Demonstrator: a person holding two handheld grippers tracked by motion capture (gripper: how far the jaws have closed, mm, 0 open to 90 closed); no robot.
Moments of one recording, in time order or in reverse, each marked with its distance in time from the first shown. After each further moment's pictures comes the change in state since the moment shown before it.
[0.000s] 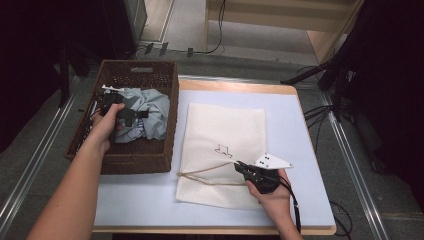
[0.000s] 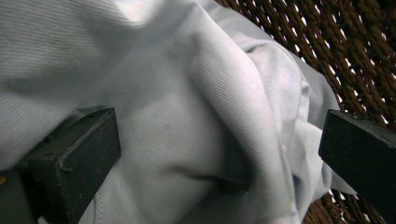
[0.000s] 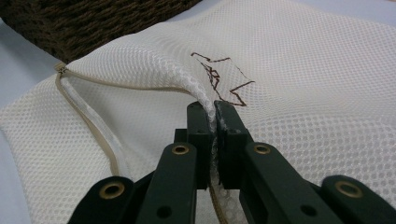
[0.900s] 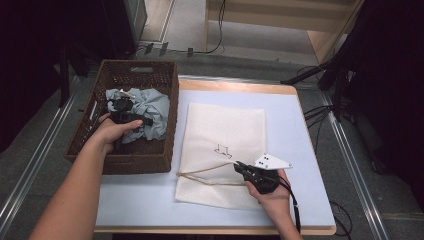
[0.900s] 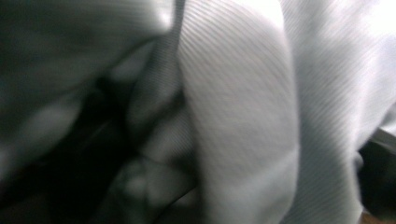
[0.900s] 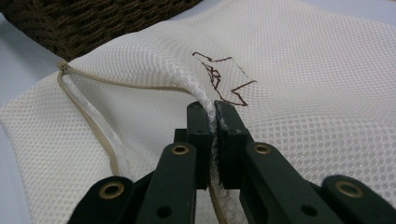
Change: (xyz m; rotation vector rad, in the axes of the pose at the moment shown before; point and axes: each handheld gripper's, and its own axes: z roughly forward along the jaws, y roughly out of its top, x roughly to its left) left arm -0.010 -0.008 0.029 0.184 0.217 -0.039; right arm 0.000 -0.001 0.001 0.000 0.009 -0.010
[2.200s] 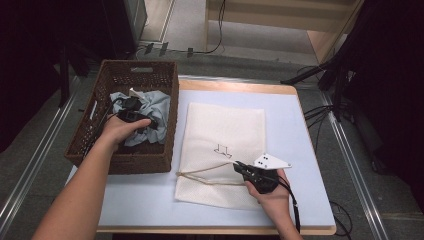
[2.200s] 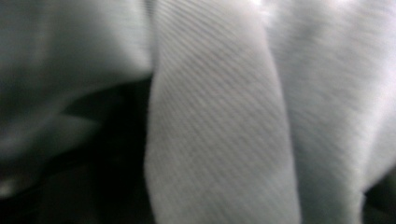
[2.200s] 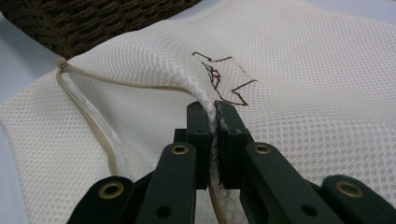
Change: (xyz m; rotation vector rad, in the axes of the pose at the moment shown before) left arm -0.020 0.010 0.000 0.125 -0.046 0.044; right arm 0.000 0.000 0.002 0.005 0.000 -0.005
